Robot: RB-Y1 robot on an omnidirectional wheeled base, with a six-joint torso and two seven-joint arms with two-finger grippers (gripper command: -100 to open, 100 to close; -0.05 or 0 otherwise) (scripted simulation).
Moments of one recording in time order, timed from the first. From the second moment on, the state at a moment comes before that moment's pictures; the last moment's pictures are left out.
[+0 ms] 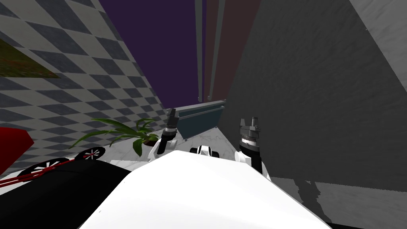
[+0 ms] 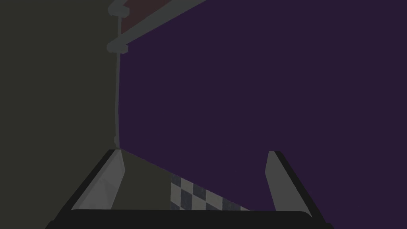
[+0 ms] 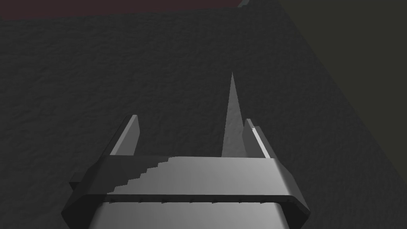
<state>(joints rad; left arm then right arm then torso) 0.44 0.16 0.07 -2.15 -0.07 -0.62 -0.08 0.51 -0.03 -0.02 -2.23 0.02 -0.52 -0.15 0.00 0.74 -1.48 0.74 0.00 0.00</state>
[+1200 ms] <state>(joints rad) 0.39 0.18 0.13 -1.82 -0.02 -0.82 -0.06 0.51 -0.03 -0.02 -2.23 0.02 -0.52 -0.15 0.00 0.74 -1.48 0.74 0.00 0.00</state>
